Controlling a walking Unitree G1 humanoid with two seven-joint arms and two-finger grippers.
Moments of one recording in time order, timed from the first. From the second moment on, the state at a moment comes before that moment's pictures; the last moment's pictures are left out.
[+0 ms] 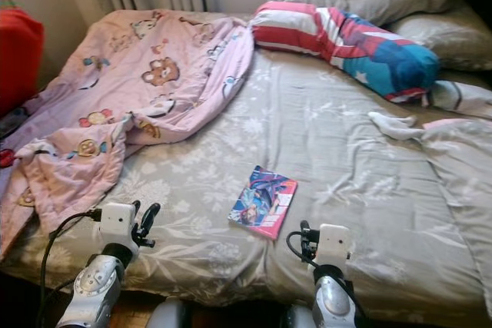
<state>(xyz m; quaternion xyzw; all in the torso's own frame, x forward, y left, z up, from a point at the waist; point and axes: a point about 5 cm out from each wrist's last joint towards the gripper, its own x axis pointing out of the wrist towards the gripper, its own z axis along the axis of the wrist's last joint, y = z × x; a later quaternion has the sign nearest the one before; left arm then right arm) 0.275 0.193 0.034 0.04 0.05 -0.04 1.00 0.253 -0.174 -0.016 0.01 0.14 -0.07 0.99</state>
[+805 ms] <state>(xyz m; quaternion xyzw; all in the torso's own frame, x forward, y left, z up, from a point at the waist) 0.273 0.194 0.034 0.04 0.05 -0.03 1.00 0.254 -0.169 -0.018 0.04 0.16 -0.07 0.98</state>
